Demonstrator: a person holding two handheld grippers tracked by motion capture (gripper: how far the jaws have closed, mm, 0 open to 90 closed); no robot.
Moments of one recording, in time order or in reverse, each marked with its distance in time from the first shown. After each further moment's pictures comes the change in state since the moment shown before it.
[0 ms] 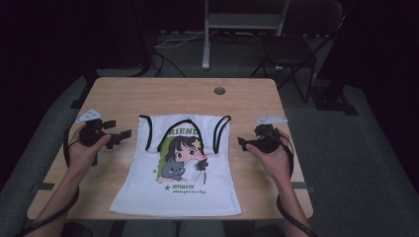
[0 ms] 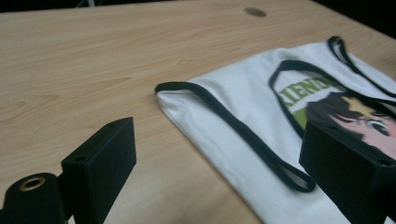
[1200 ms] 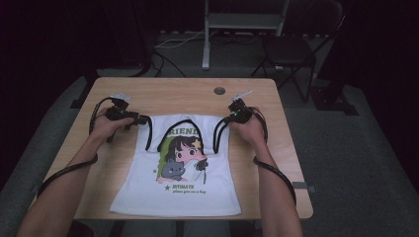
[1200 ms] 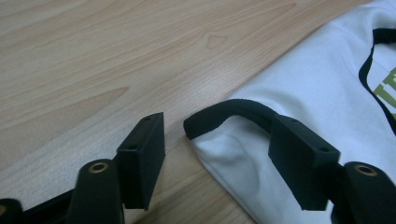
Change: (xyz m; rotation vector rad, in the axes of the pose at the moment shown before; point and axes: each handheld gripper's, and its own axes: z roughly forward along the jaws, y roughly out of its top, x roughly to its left) left arm 0.032 0.034 0.096 0.233 -0.072 0.055; right arm -0.008 0.066 0.113 0.180 0.077 -0.115
